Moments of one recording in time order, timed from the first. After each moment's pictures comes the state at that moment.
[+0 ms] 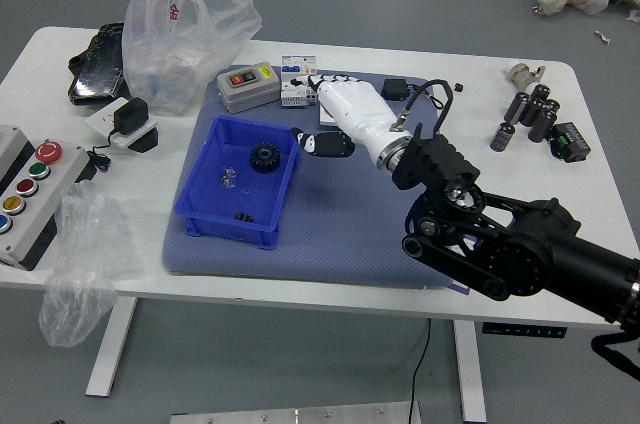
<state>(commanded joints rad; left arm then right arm) -0.15 0.20 -0.65 -0.29 0.48 0.10 0.15 0.77 -0.22 0.50 1.19 -1.78 -0.38 -0.26</state>
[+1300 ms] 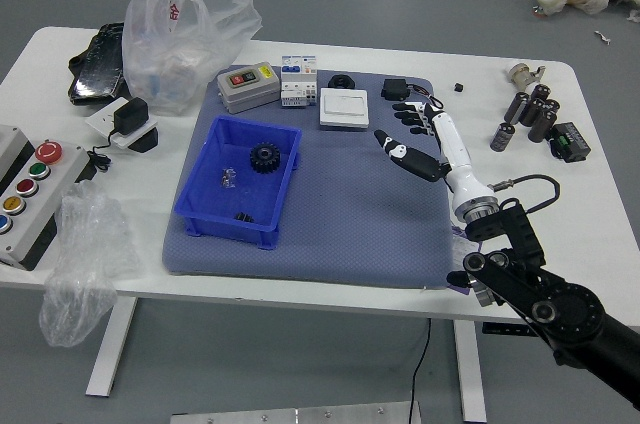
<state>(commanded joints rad) -0.15 0.20 -0.67 -0.29 0.50 0.10 0.16 0.47 -0.24 0.74 1.11 -1.26 -0.56 0.18</state>
